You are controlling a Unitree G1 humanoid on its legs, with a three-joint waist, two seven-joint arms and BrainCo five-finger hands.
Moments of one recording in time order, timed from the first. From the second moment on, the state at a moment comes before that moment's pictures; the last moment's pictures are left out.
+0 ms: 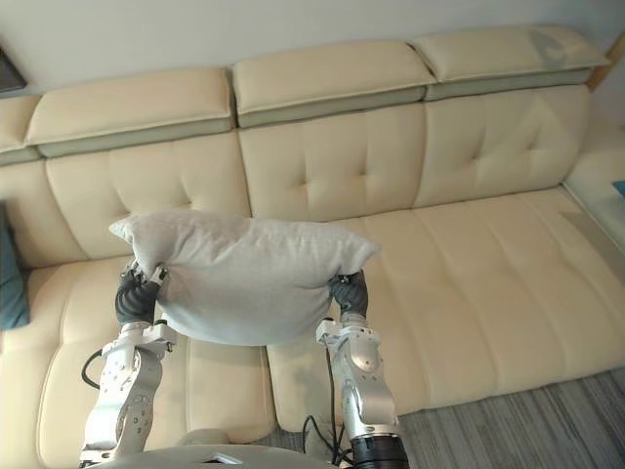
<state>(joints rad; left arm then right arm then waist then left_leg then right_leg) 0.22 -0.03 -0.06 -0.23 -0.31 -0.04 0.26 0.08 0.00 0.04 -0.04 0.24 -0.04 -0.14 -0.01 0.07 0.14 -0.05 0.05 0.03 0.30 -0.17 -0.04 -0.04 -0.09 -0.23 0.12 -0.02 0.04</state>
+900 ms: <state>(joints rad) 0.08 0.00 -0.04 -0.09 -0.31 -0.04 0.30 -0.10 -0.01 0.04 0.11 0.23 -0.04 -0.16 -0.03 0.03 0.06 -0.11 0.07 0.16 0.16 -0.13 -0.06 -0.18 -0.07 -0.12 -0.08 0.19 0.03</state>
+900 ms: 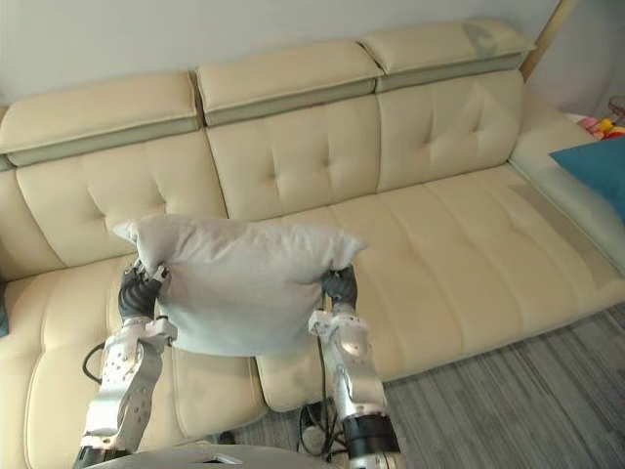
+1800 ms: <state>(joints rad) -0.86 0.23 -0.08 0.28 -0.32 -0.11 0.56 -0.85 -0.12 0.02 0.17 0.11 -0.04 -0.48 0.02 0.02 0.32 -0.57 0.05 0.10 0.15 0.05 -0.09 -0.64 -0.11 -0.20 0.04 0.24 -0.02</state>
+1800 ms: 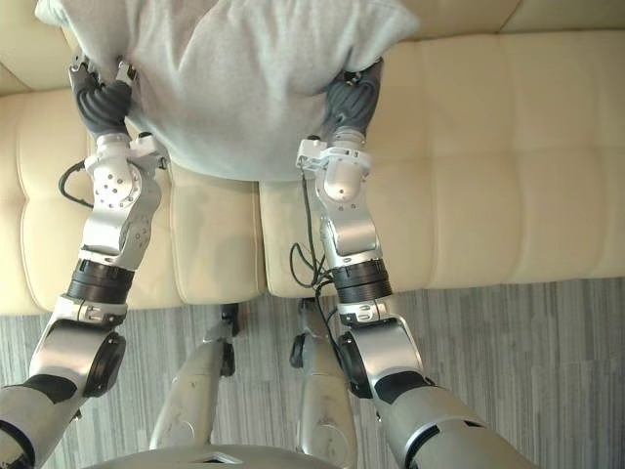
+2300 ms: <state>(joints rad) -0.98 0.35 -0.02 0.39 -0.43 -0.16 0.48 -1.12 -0.31 -0.02 0.30 0.13 -0.04 -0.44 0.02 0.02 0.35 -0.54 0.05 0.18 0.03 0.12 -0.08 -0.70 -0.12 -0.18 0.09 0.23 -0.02</state>
